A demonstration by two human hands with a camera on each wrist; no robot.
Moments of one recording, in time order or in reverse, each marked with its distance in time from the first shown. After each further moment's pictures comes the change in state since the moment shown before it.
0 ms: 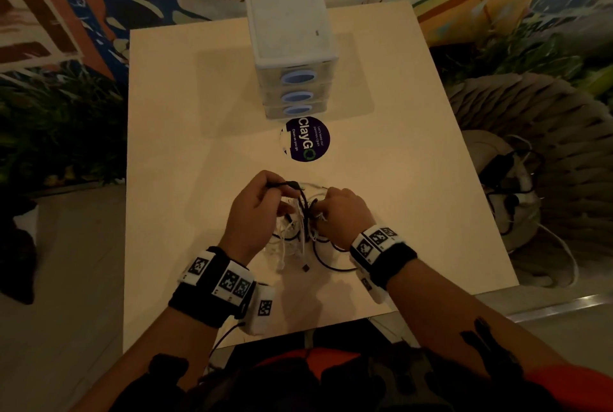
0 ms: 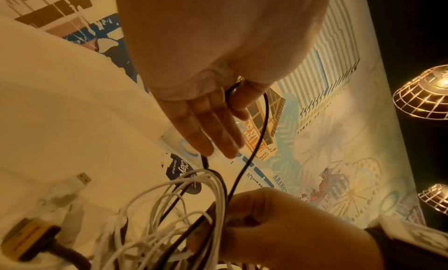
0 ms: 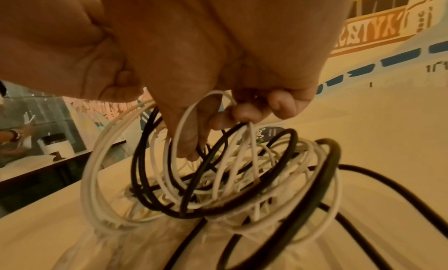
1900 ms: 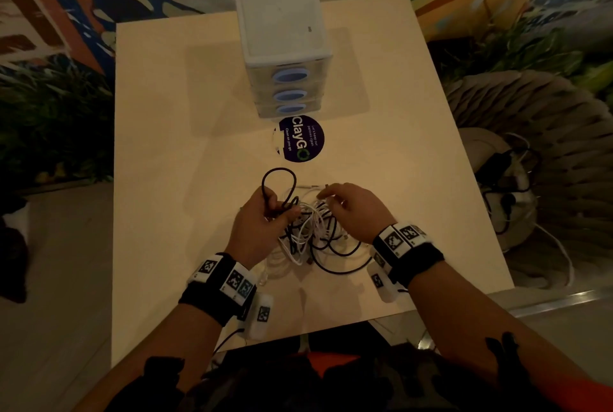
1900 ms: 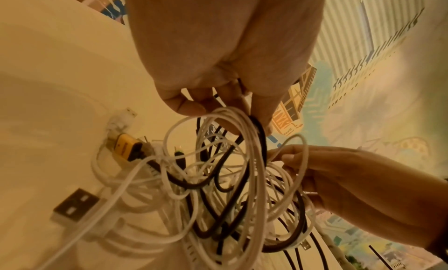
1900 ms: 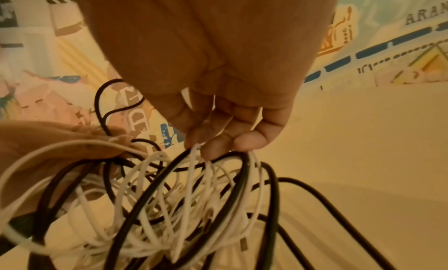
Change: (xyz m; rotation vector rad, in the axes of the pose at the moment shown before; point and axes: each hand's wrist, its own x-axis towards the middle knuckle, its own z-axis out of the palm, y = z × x) left_hand 0.018 -0.060 0.008 0.157 -0.027 -0.030; right_hand -0.002 0.042 -0.013 0.387 0.076 0.050
